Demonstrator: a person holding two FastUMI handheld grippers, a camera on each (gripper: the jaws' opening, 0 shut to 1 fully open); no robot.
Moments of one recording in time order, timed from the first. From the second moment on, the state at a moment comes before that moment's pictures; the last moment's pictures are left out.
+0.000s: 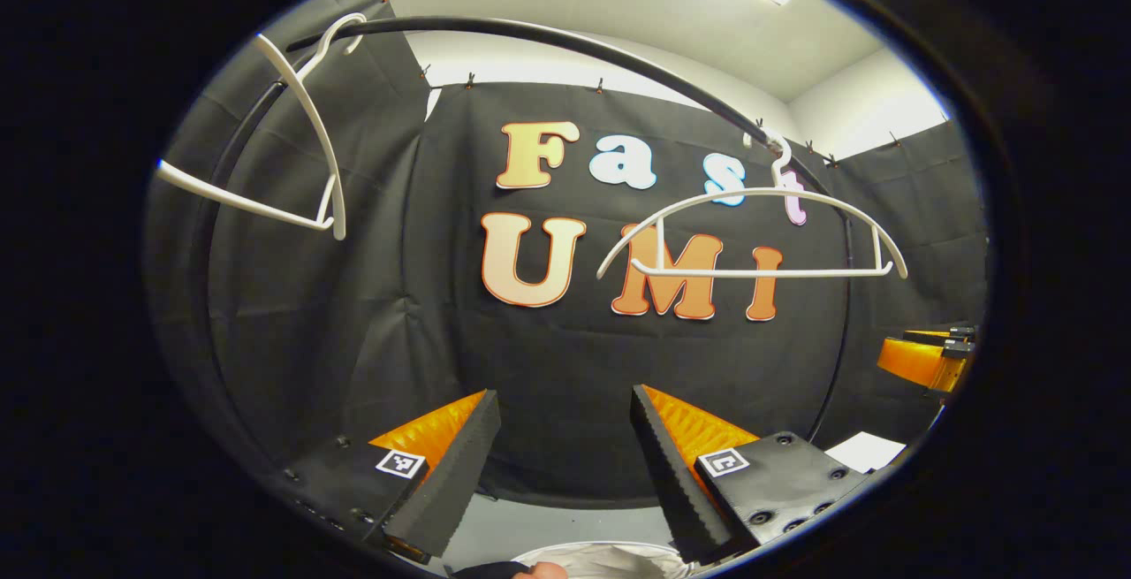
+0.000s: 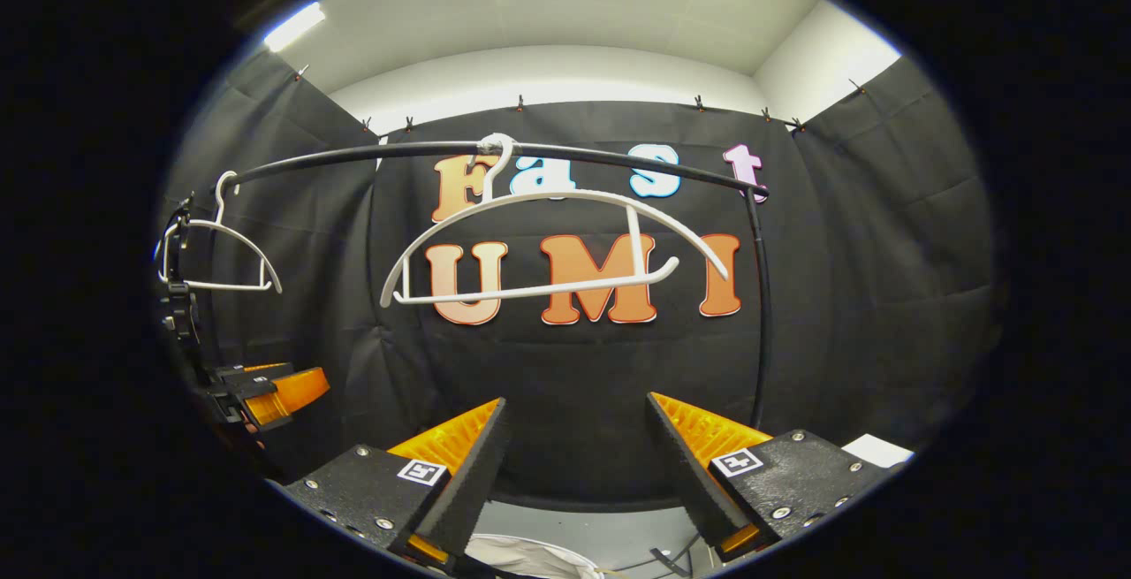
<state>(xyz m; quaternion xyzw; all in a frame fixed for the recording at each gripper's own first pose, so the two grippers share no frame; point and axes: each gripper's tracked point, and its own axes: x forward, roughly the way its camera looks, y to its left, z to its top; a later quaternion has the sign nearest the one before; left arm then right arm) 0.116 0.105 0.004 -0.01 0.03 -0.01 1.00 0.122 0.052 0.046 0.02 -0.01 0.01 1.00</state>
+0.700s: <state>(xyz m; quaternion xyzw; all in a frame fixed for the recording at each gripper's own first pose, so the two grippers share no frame) 0.129 0.099 -0.004 0.00 0.01 0.00 1.00 0.148 0.052 0.035 0.03 -0.01 0.02 1.00</state>
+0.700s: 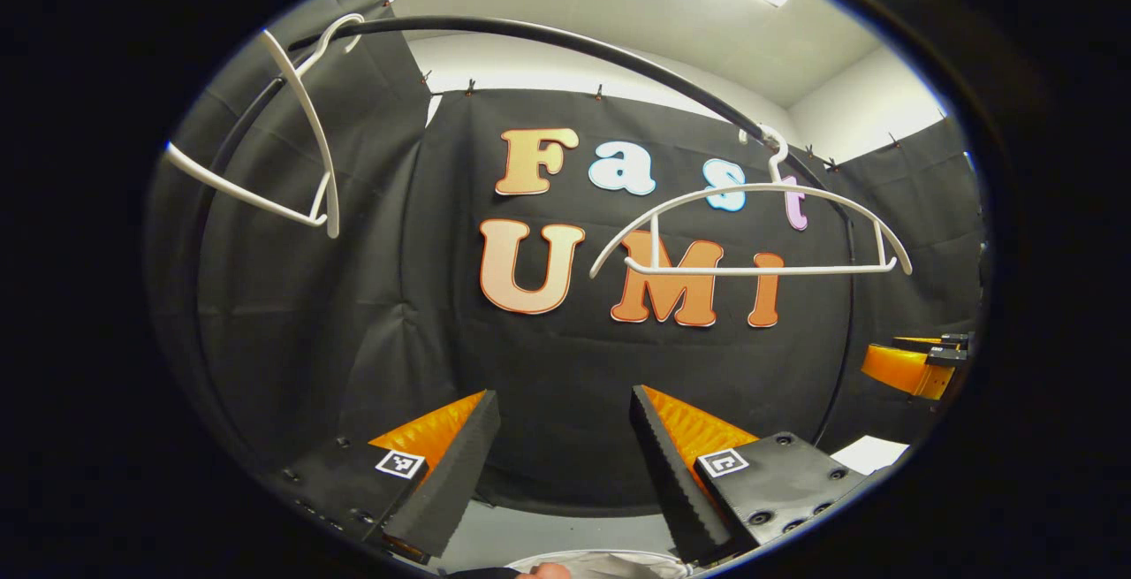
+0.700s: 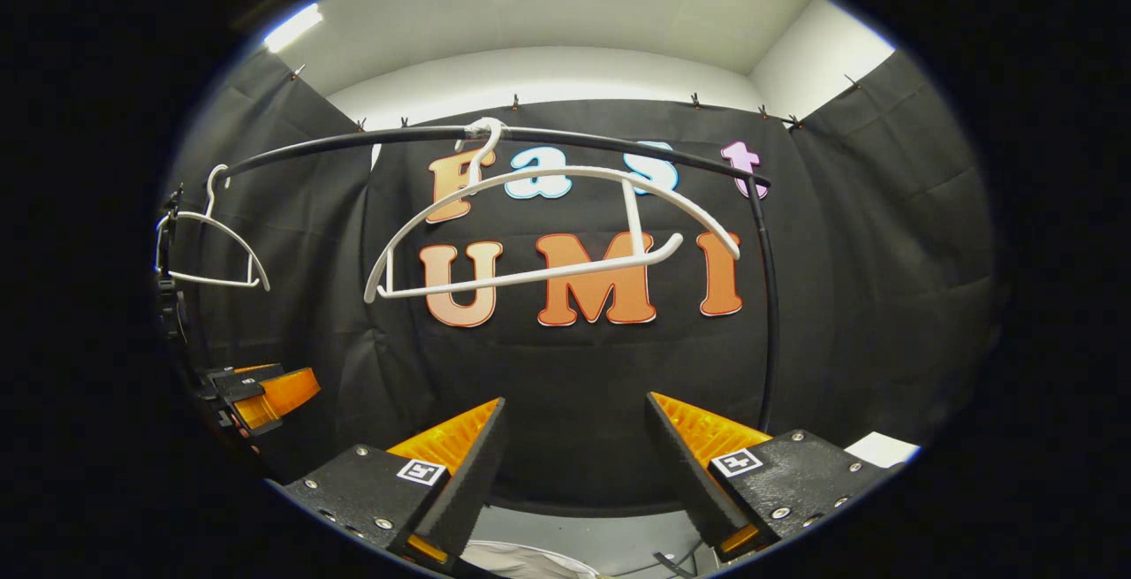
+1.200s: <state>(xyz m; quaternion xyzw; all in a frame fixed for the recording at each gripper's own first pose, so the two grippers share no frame) 0.127 0.092 -0.004 0.00 0.01 -0.01 1.00 0.146 0.050 0.030 0.02 -0.01 0.02 1.00</state>
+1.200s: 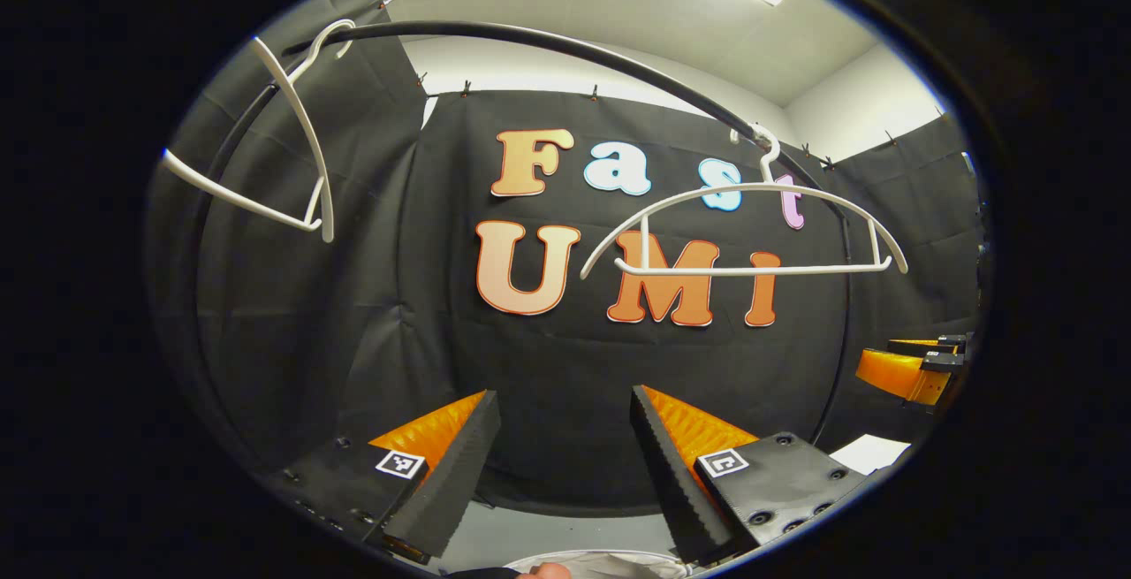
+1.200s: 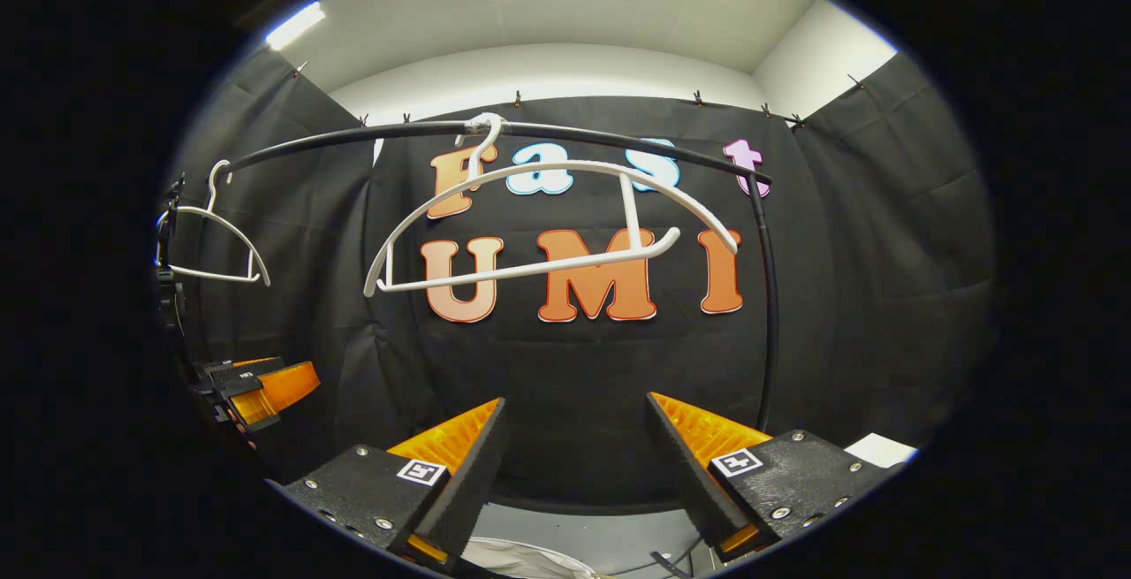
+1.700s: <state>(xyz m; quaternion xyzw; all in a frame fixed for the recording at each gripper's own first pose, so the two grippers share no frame) 0.127 0.092 -0.002 -0.01 0.01 -0.01 1.00 0.146 0.056 0.025 0.03 0.00 0.02 1.00</state>
